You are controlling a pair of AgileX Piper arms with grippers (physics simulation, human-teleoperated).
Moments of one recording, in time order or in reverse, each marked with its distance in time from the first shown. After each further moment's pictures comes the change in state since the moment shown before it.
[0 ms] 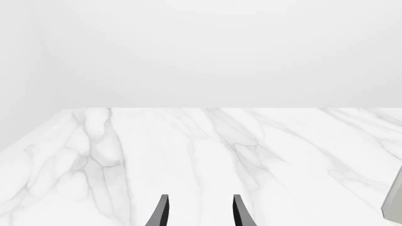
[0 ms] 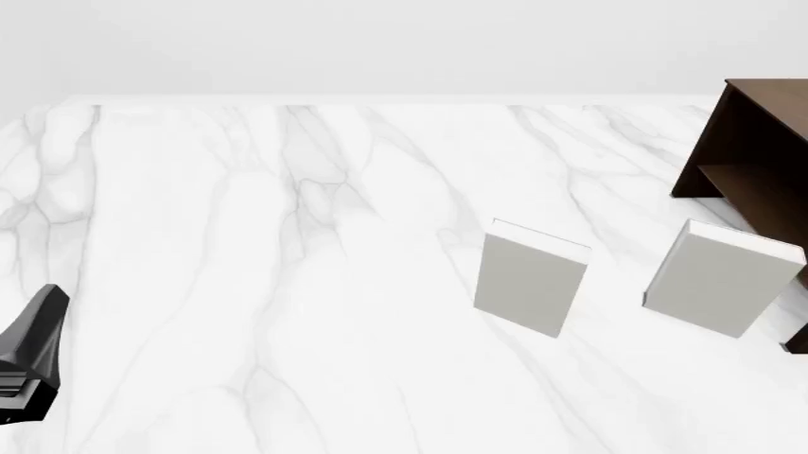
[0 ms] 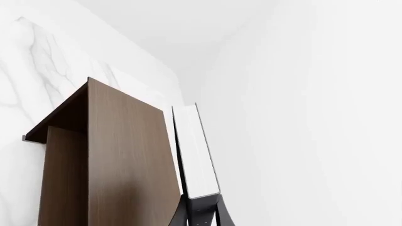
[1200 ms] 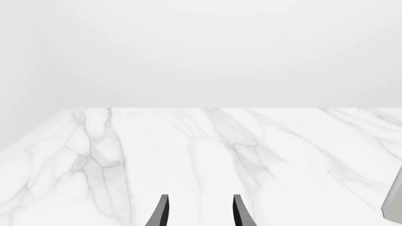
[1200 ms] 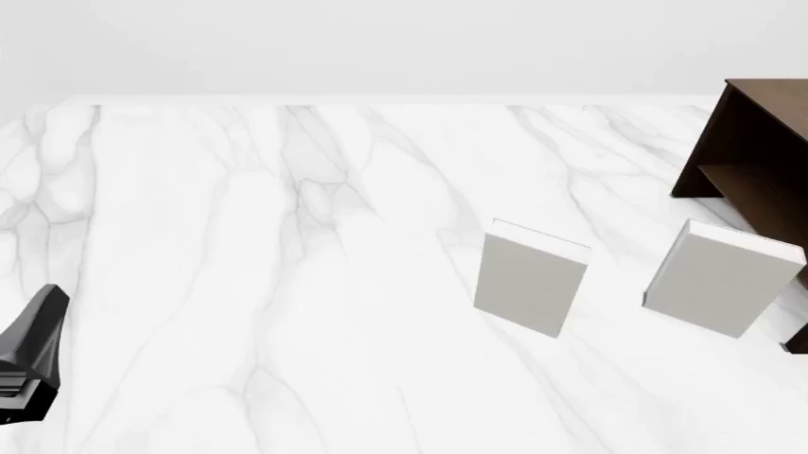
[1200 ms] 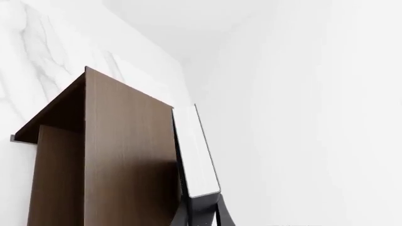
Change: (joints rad) left arm 0.000 0.000 0.000 0.000 0.000; right arm -0.014 0.238 -0.062 -0.139 -0.024
